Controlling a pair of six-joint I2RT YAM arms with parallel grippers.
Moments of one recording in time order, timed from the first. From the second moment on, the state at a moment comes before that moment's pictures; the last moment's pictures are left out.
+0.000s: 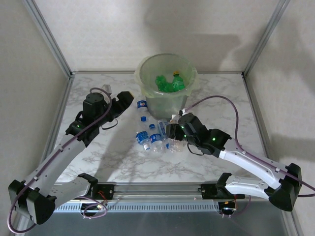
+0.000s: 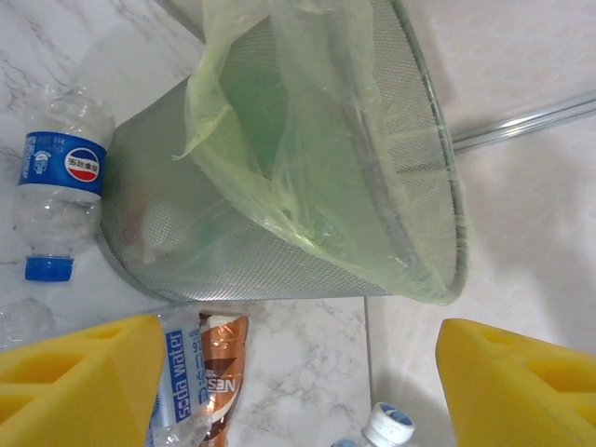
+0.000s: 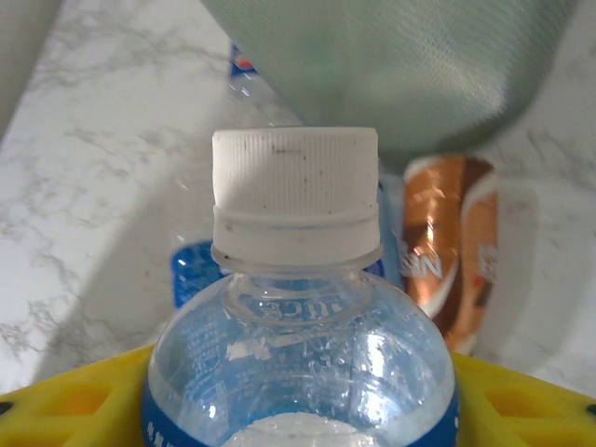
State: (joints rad) left arm -0.39 1.04 0.94 -0.23 0.19 -1.03; right arm 0.94 1.08 0.95 -0.56 0.24 0.68
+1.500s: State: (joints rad) left arm -0.40 1.04 0.80 -0.21 0.20 -1.05; right arm 0.68 1.74 1.99 -0.62 0.35 0.37
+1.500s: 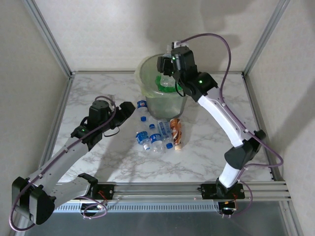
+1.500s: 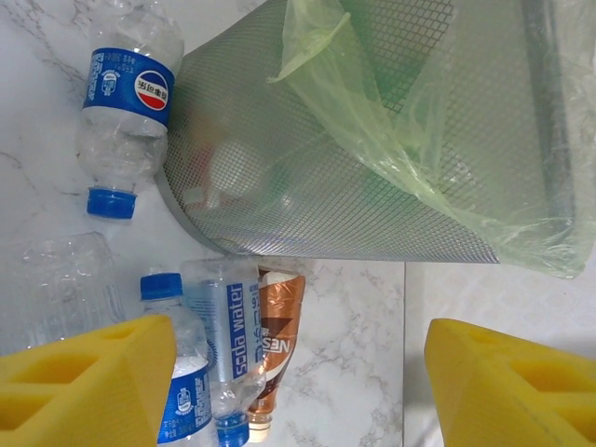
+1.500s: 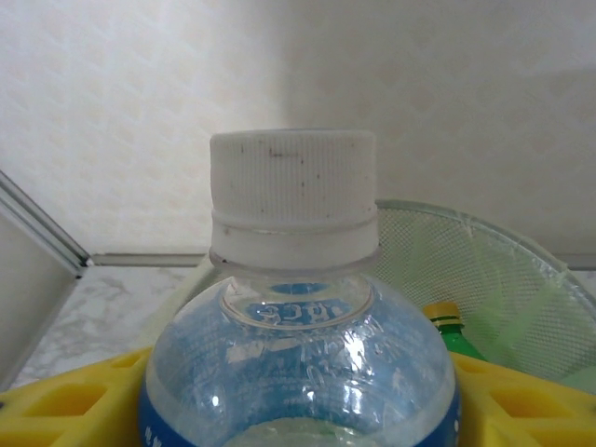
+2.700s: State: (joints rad) left arm -0.43 1.08 0.71 -0.22 0.13 -1.08; right arm 0.77 1.54 1.77 -0.61 0.21 0.36
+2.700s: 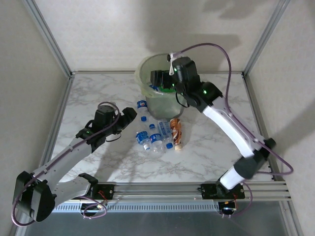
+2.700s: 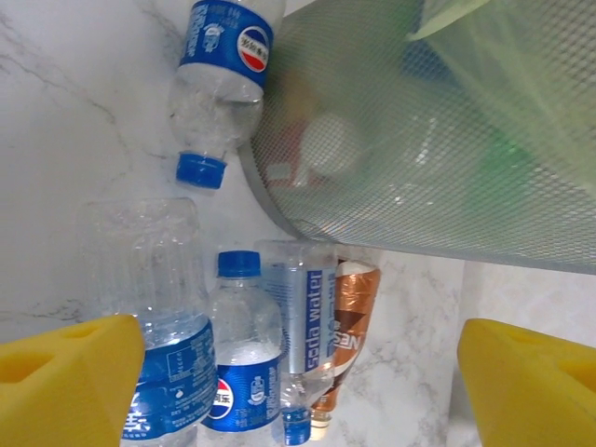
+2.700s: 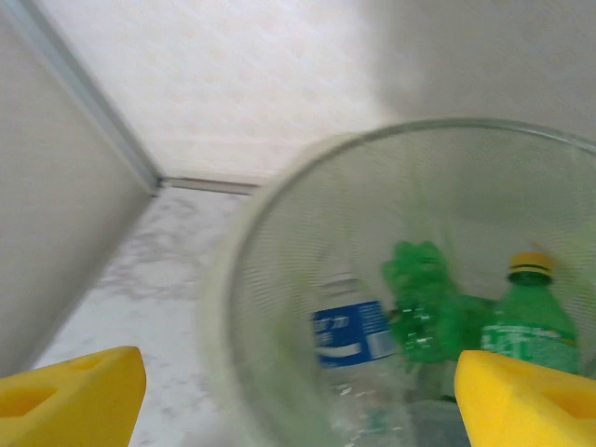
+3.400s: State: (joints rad) left arm -0.51 1.40 0.70 -0.21 0.03 -1.11; right arm 0.94 1.20 1.27 -0.51 0.21 0.45
